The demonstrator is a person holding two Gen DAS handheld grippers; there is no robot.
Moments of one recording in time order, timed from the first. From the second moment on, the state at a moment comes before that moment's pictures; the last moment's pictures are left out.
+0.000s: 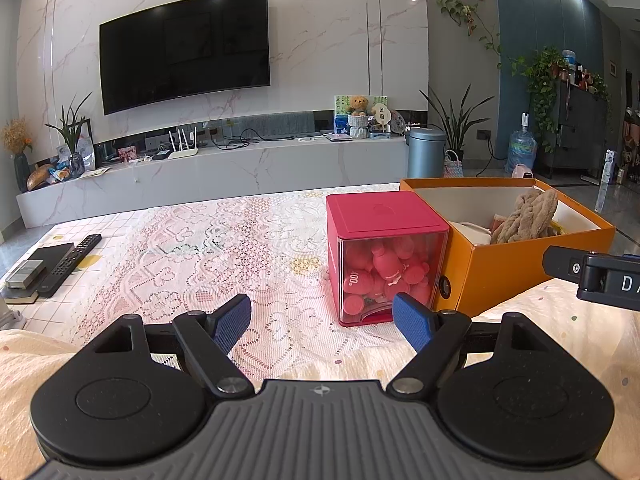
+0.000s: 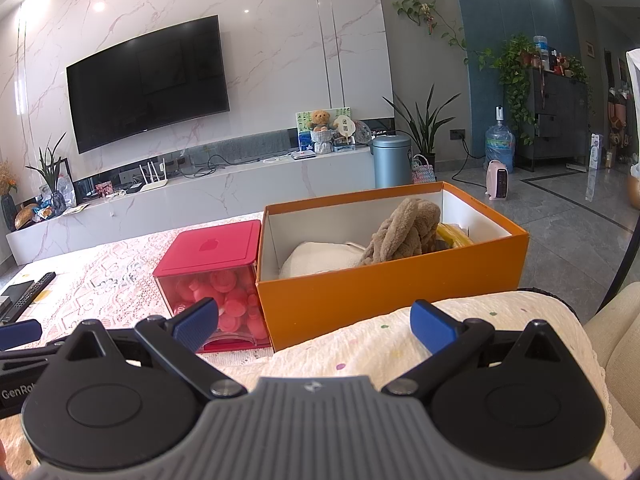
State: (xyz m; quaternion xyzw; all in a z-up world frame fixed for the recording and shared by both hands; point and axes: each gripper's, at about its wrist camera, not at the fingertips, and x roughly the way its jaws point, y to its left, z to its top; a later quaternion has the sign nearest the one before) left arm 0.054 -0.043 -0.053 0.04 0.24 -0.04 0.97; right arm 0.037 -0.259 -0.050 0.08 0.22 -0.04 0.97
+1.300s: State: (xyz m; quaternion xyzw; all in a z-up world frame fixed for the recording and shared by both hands) left arm 0.054 -0.041 -0.052 0.03 0.24 -0.04 0.97; right arm 0.037 -0.260 -0.050 0.08 0.22 -0.04 0.97
